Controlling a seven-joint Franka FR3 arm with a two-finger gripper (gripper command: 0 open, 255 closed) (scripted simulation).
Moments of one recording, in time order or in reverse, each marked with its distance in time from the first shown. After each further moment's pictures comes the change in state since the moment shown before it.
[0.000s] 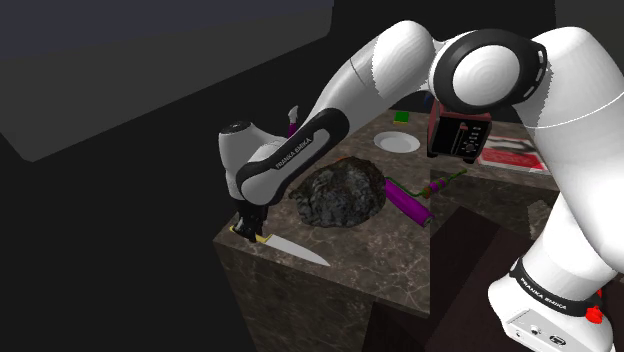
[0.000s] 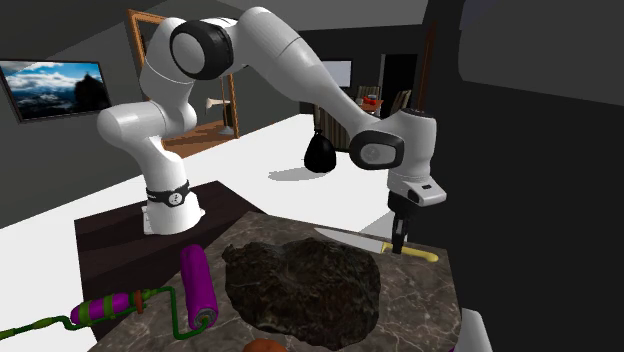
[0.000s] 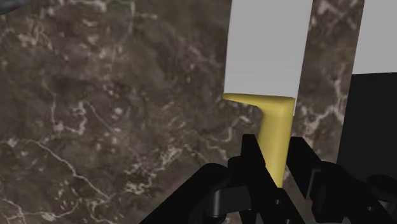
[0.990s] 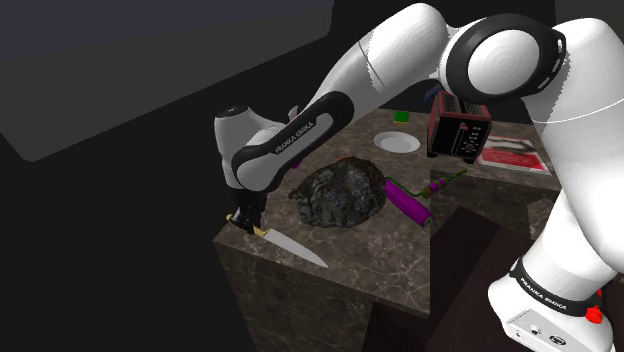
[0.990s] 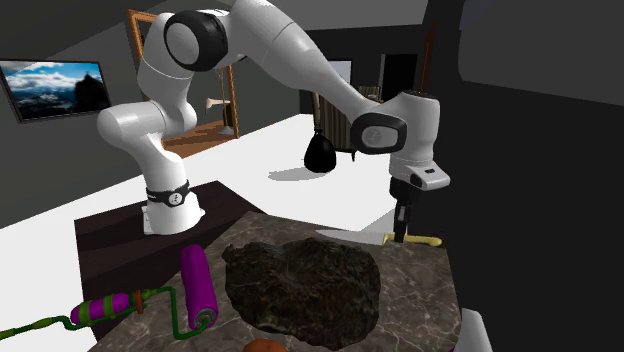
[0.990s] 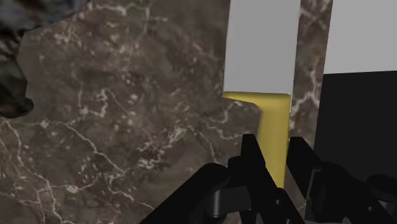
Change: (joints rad) arm -0.008 -0.058 0.012 -0.001 0.014 -0.057 -0.005
